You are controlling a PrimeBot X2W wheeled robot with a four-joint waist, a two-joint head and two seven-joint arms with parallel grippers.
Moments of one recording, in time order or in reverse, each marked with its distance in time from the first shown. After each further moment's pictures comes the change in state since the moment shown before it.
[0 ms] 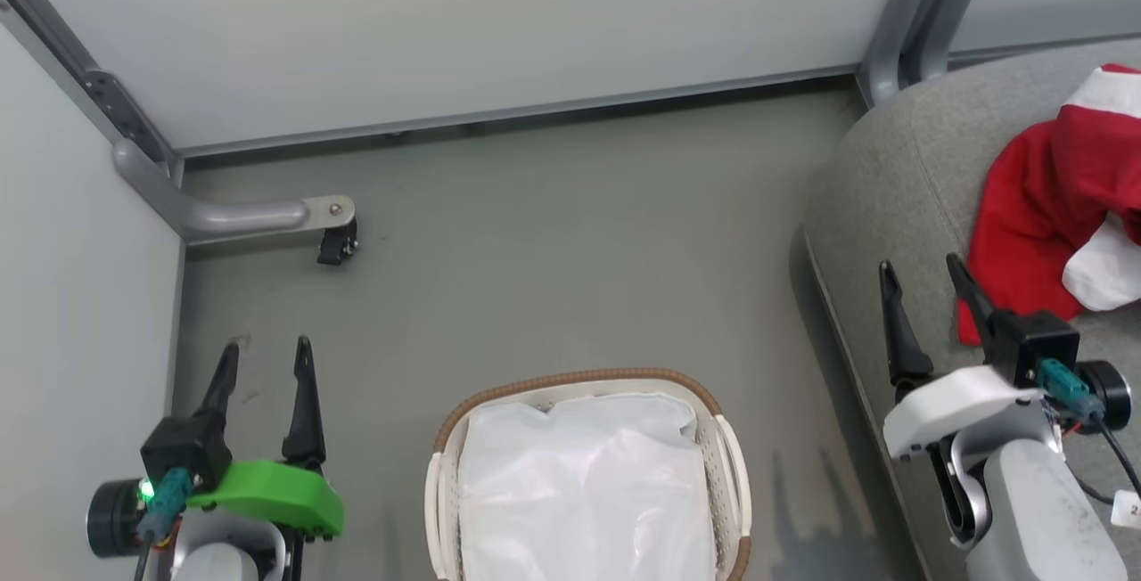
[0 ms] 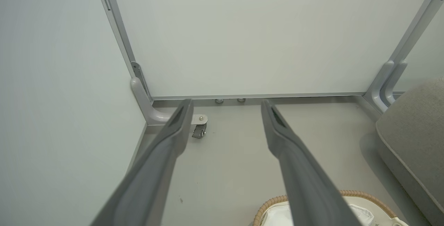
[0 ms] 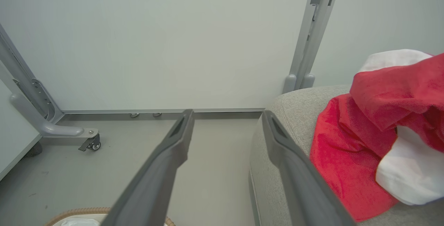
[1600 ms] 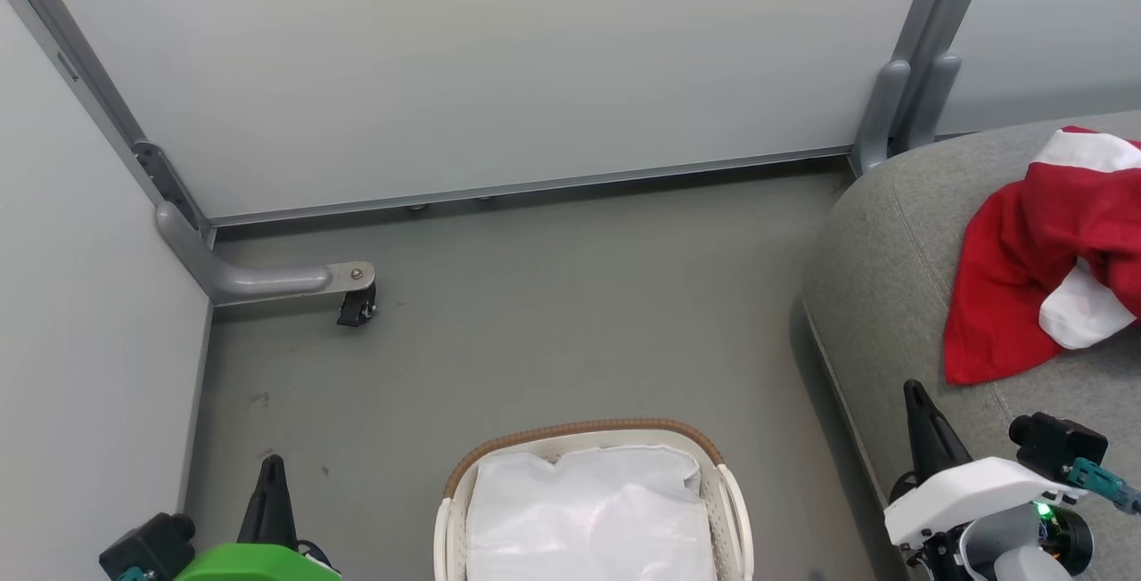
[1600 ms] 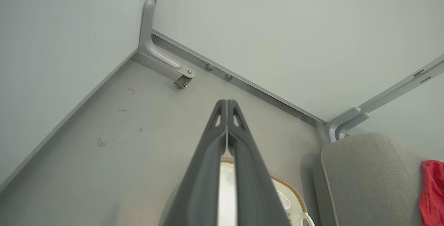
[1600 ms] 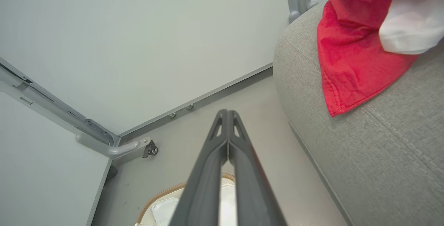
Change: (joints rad) left arm 0.159 -0.034 0.012 0.009 -0.453 0.000 0.102; right arm 0.187 0.021 0.035 -0.006 0.436 0.000 0.102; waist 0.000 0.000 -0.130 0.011
